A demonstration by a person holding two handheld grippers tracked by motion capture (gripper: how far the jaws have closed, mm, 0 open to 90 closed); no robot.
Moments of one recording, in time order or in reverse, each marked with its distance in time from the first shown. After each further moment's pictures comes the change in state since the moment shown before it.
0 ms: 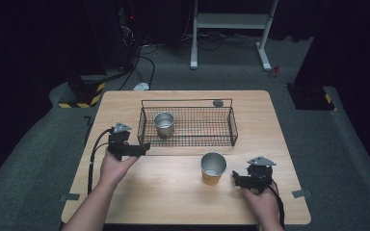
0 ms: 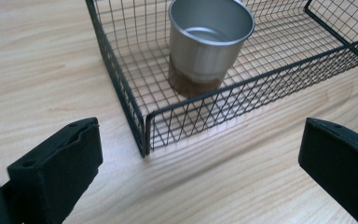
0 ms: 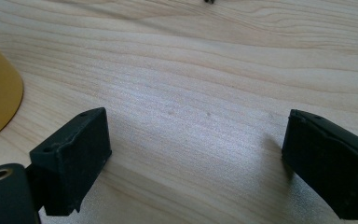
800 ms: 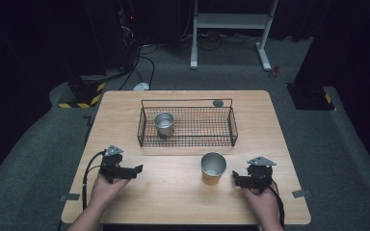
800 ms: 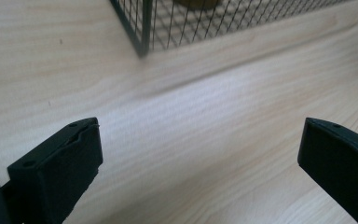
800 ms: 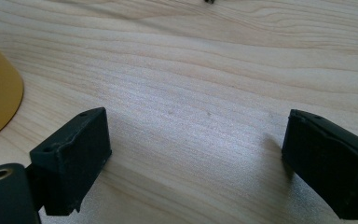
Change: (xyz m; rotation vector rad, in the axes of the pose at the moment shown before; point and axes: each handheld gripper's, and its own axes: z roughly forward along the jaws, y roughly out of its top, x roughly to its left) left arm 0.011 -0.077 -0.007 0.085 -0.045 -0.006; right arm 0.000 0.000 0.000 0.001 -0.001 0.003
